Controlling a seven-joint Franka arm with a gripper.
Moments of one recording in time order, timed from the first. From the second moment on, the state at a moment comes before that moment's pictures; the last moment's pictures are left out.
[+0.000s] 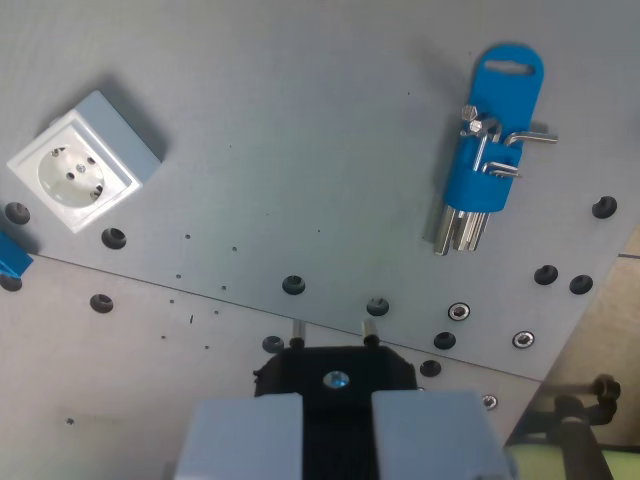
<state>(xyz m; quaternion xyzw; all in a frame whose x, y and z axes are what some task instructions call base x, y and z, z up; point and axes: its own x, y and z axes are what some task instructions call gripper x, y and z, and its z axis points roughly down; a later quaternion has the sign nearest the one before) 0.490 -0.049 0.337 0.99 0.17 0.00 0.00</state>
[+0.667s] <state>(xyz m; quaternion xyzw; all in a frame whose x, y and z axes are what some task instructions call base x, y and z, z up) 0.490 -0.048 0.337 0.99 0.17 0.00 0.00</state>
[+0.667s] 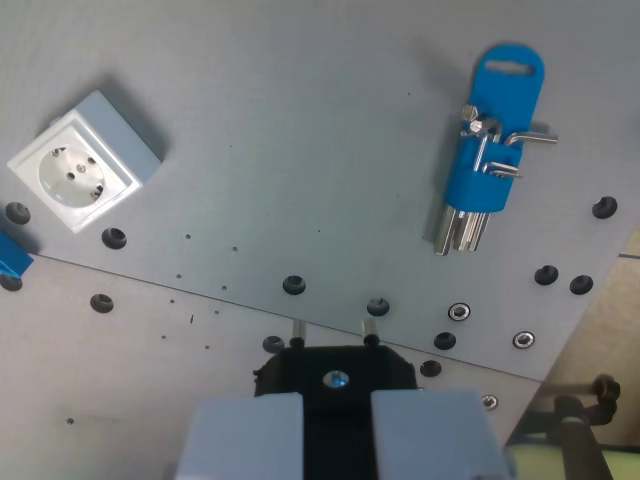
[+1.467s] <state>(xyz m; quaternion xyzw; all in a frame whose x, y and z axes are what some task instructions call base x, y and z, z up) 0.483 -0.036 0.316 0.98 0.19 -0.01 0.00</state>
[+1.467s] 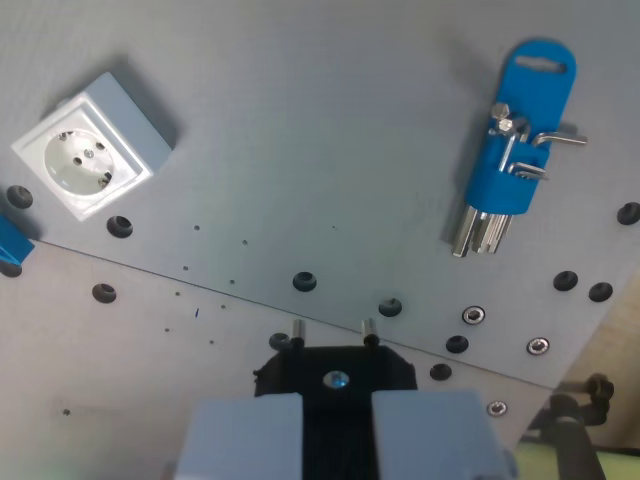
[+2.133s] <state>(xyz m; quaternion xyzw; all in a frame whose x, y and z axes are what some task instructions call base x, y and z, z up) 0.465 -0.010 0.271 0.97 0.23 -0.02 0.00</state>
